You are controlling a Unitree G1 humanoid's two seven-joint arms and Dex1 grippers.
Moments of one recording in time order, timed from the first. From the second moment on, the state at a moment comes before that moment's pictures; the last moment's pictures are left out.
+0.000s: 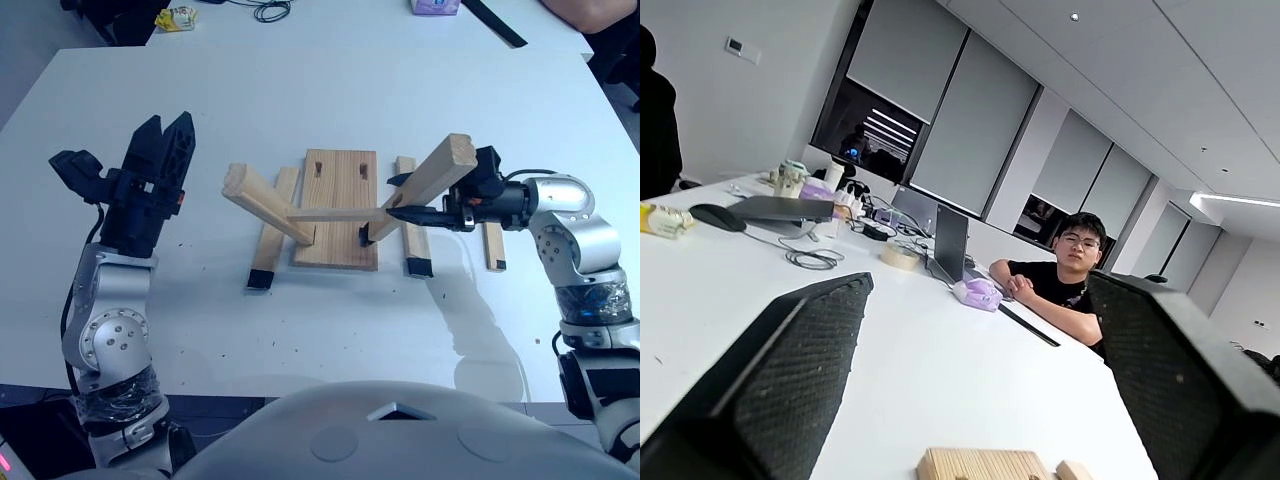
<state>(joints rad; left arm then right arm) 0.11 0.32 0.44 -0.46 -1.00 0.34 -0.41 -0.29 -0.55 0.08 -0.08 0.53 0.24 1.31</state>
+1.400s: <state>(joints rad) 0.11 0.29 0.40 -0.74 -1.04 0.29 -0.25 -0.25 -0.58 0.19 -0.16 0.48 0.17 1.25</state>
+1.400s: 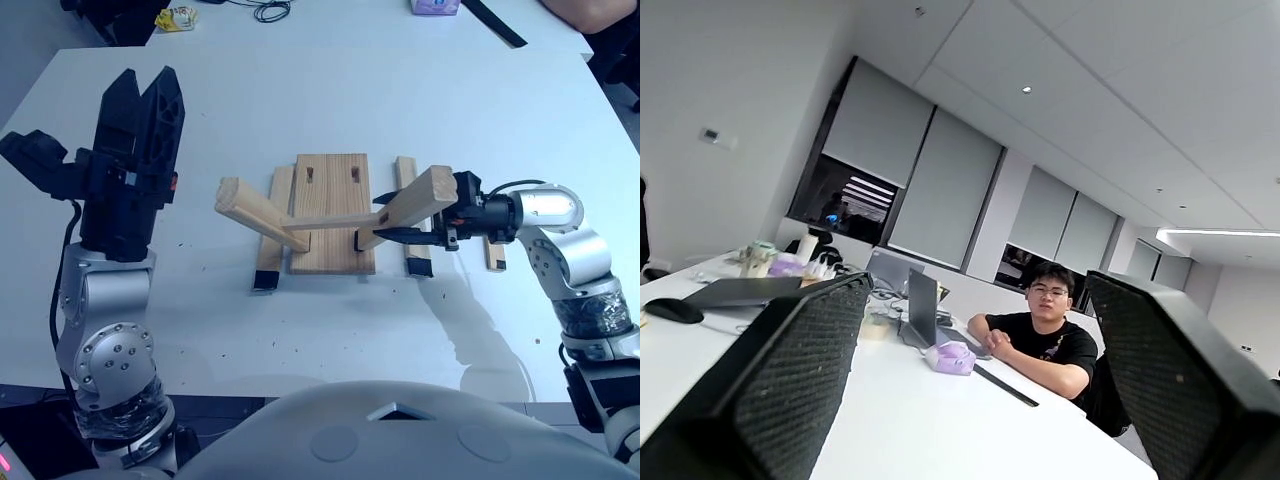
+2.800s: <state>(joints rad) 0.10 0.29 0.15 -0.87 -0.84 0.25 -0.13 -0.38 -0.60 0.31 -0.20 0.39 0.30 1.10</state>
